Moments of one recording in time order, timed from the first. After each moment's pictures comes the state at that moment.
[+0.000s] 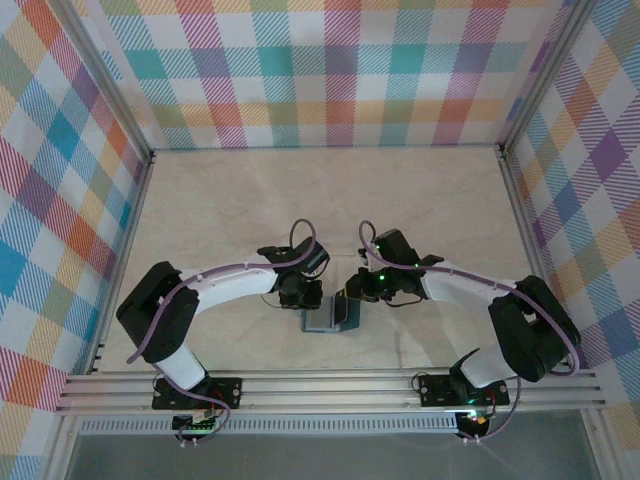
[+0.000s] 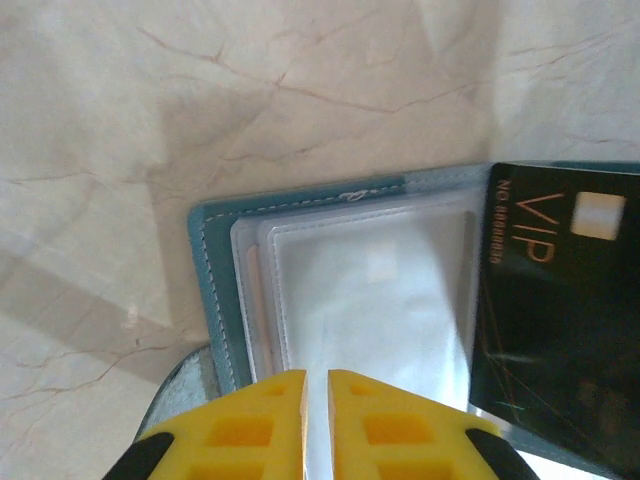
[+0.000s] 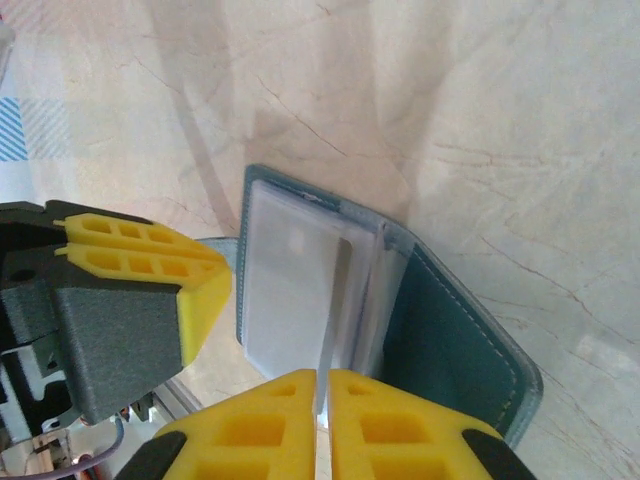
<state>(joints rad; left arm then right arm) -0.83 1.63 1.02 -0.68 0.12 -0.74 0.61 1.44 0.72 -0.27 -0.56 0.65</state>
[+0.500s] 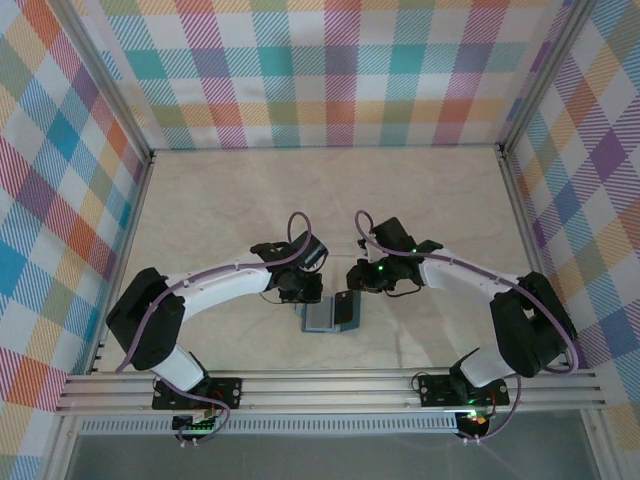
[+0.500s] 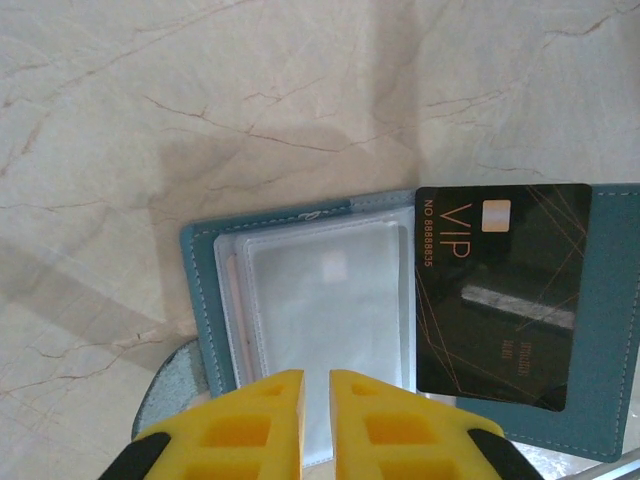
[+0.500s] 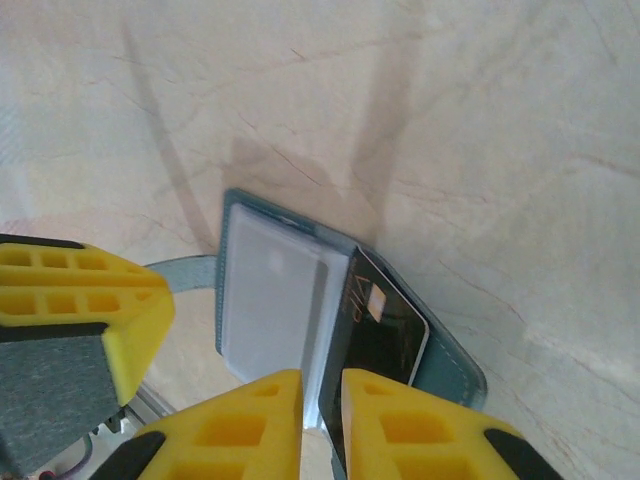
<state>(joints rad) -0.83 1.59 1.04 -0.68 0.11 -0.74 0.60 1.48 0.85 -0.45 -0.49 0.59</state>
